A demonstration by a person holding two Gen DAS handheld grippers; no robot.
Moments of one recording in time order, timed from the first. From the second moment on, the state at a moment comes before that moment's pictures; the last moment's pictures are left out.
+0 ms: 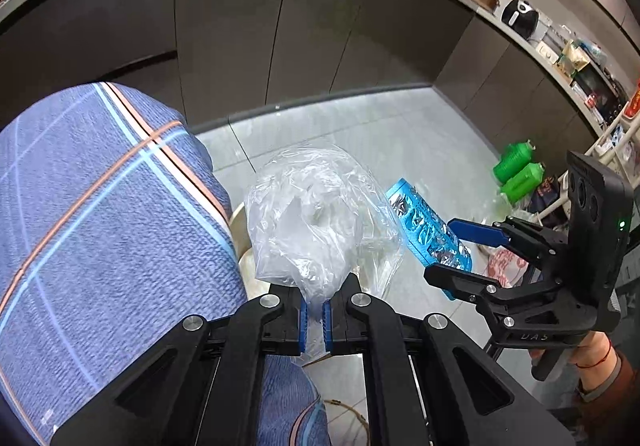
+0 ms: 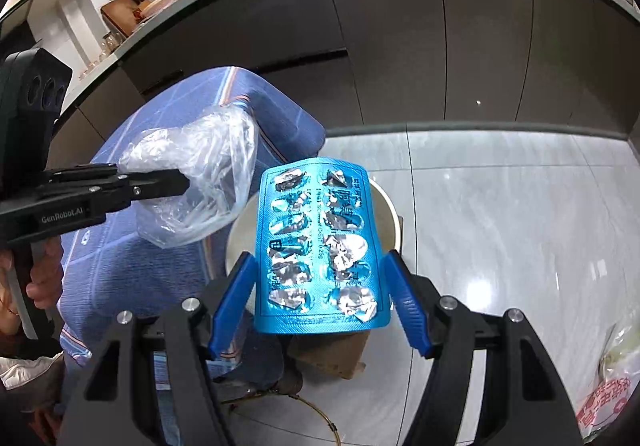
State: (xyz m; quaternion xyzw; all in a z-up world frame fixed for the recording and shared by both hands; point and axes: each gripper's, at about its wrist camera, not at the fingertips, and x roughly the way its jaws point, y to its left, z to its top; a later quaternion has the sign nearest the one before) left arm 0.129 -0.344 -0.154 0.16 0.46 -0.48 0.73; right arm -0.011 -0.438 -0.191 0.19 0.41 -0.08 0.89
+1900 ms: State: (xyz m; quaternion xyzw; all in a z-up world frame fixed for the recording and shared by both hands) left arm 0.142 -0.272 -0.102 0.12 0.39 -0.33 0.85; right arm 0.009 -0.409 -0.160 0.15 0.39 -0.06 0.91
